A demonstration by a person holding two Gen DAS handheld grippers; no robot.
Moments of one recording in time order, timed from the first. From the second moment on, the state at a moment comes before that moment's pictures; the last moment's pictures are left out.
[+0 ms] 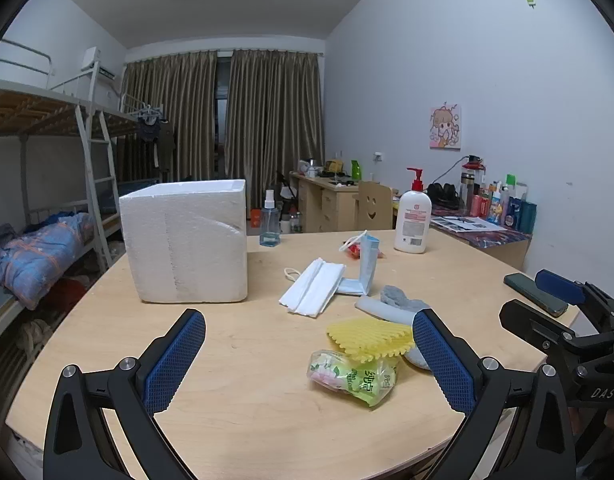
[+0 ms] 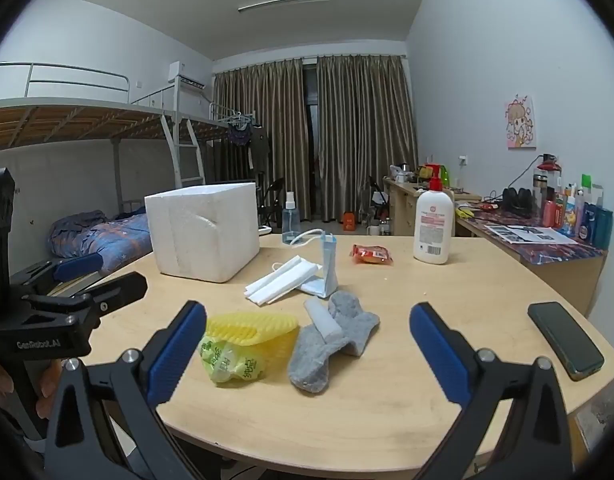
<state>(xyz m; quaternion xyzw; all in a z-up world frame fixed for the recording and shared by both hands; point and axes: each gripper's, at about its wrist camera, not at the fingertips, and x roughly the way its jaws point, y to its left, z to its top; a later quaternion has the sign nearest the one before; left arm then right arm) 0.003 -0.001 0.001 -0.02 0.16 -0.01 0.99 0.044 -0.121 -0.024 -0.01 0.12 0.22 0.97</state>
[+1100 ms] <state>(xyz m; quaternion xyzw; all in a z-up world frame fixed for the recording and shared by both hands) 0.004 -0.002 0.000 -0.01 0.15 0.00 0.99 0.043 -0.115 -0.023 -0.01 0.13 0.21 0.97</state>
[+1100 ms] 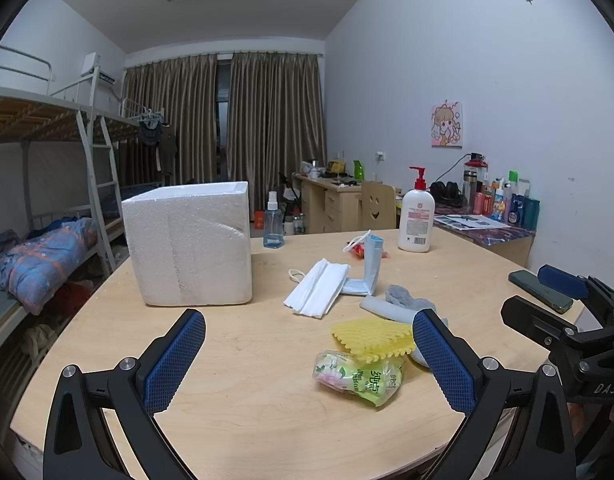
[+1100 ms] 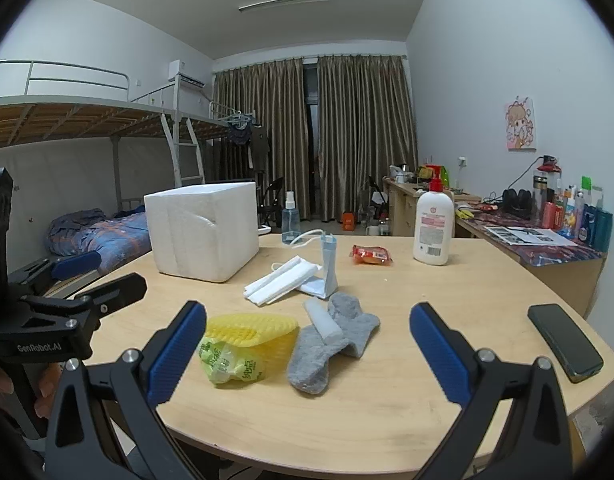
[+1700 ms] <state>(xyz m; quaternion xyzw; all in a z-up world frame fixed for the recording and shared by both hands) 0.020 -0.006 -0.010 0.01 0.17 -0.02 0.99 0.058 -0.113 -0.027 -0.02 0.14 0.21 0.97</state>
